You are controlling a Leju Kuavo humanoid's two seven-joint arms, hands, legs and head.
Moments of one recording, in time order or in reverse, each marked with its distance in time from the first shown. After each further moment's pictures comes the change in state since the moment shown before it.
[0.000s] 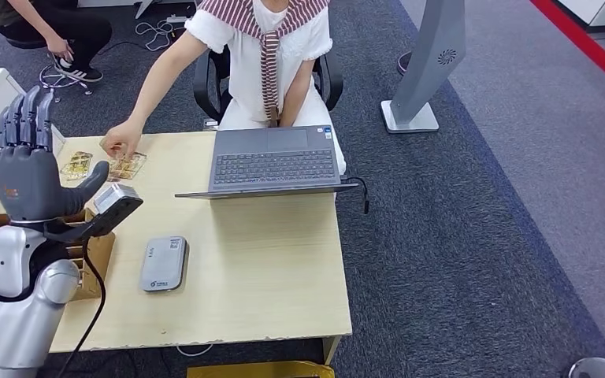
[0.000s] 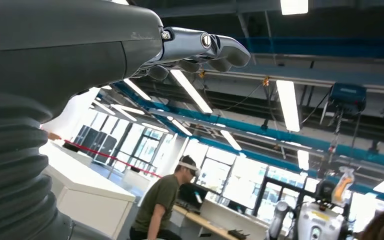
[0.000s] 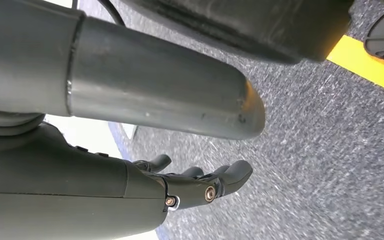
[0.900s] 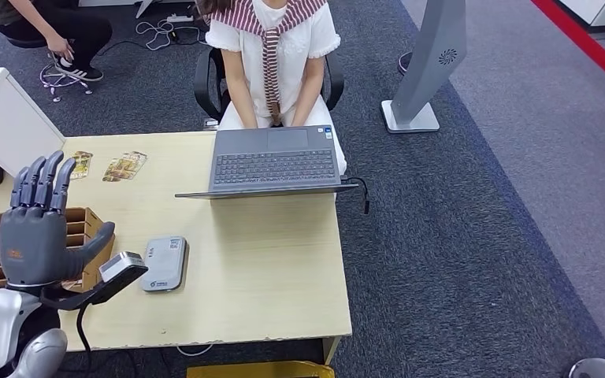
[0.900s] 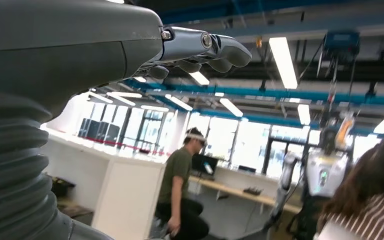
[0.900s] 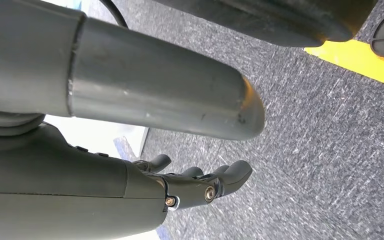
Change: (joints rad) left arm 0.301 0.084 0.022 -0.301 -0.063 -0.158 0.070; right arm 0.005 0.001 -0.056 0.000 -0.034 -0.008 0.015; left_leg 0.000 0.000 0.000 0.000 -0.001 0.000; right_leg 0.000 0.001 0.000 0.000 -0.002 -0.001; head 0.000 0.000
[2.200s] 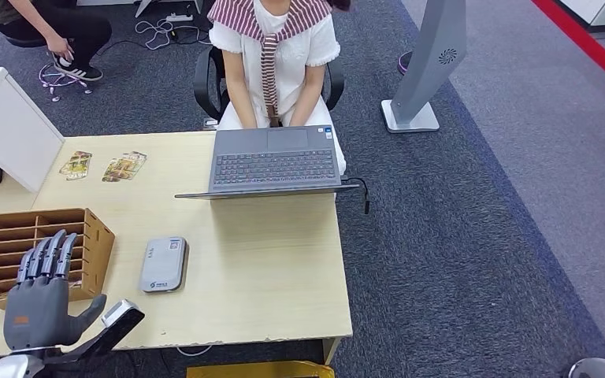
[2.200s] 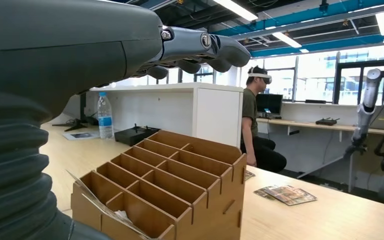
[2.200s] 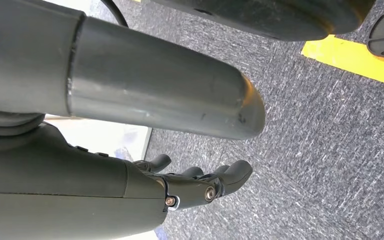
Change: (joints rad) left arm 0.296 -0.032 0.114 0.000 -0.090 -0.048 0.110; right arm 0.003 0.006 -0.050 0.000 0.001 -0.018 -0.009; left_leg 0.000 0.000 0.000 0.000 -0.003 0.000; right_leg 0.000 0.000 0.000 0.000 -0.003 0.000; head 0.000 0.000
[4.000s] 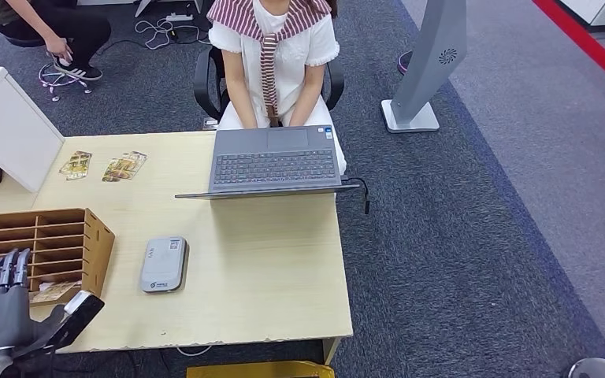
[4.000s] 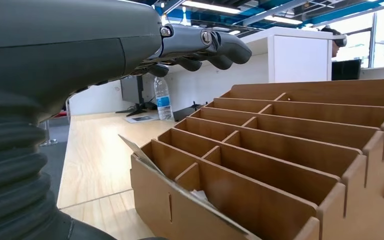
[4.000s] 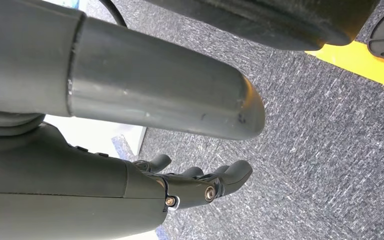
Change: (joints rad) left arm -0.094 0.006 0.187 0.344 0.043 0.064 -0.077; right arm -0.005 0.000 0.000 0.000 0.056 0.019 -0.013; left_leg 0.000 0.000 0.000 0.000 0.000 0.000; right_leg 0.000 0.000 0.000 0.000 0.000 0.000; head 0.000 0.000
